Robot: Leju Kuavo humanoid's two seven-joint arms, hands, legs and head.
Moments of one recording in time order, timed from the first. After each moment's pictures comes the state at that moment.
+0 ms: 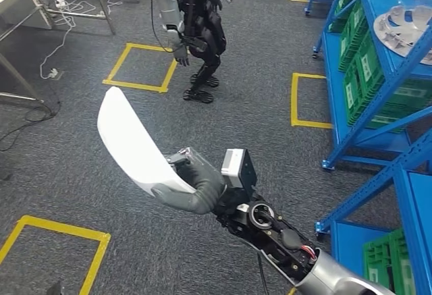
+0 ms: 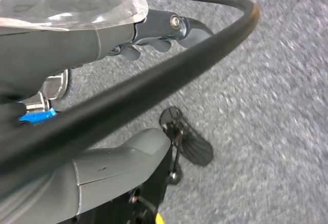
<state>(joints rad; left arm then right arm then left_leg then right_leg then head) -0.10 0.22 -0.75 -0.21 1.40 0.18 -0.12 -0.56 0.12 0.95 -1.35 -0.37 0.27 -0.34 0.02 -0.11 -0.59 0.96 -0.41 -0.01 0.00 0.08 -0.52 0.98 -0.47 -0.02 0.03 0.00</state>
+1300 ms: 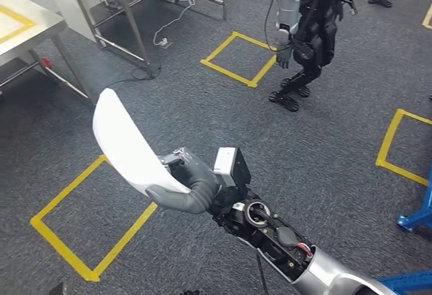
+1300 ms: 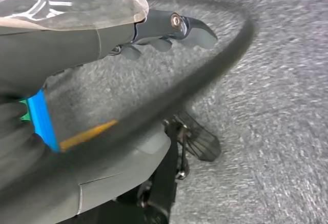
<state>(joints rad) -0.10 0.22 -0.75 -0.21 1.39 0.18 -0.11 -0.57 0.14 0.95 -1.33 -0.37 0.28 -0.33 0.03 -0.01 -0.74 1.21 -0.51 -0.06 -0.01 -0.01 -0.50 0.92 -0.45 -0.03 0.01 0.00</state>
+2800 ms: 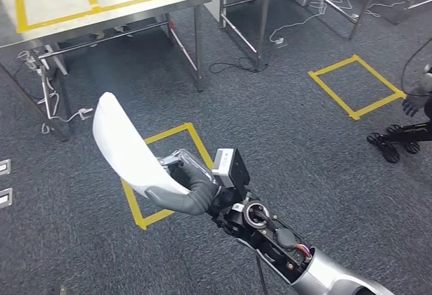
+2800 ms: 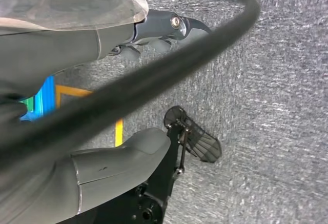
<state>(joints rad) -0.10 0.22 -0.75 -0.21 1.38 0.17 -0.11 -0.56 0.14 0.95 -1.33 -0.36 0.27 -0.33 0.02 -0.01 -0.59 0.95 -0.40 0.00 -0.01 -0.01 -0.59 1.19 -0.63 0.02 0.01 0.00</state>
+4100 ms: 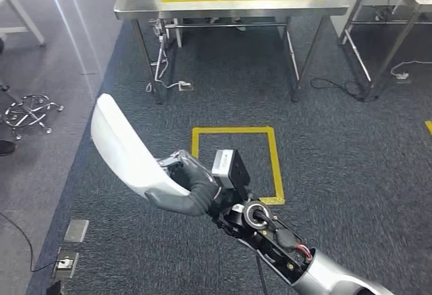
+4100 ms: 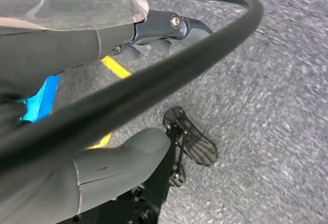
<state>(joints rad) -0.10 0.23 -0.75 -0.21 1.38 0.18 -0.11 -0.57 0.15 0.96 -1.32 -0.37 0.28 -0.33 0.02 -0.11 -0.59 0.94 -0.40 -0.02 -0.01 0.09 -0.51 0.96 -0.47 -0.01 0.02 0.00</state>
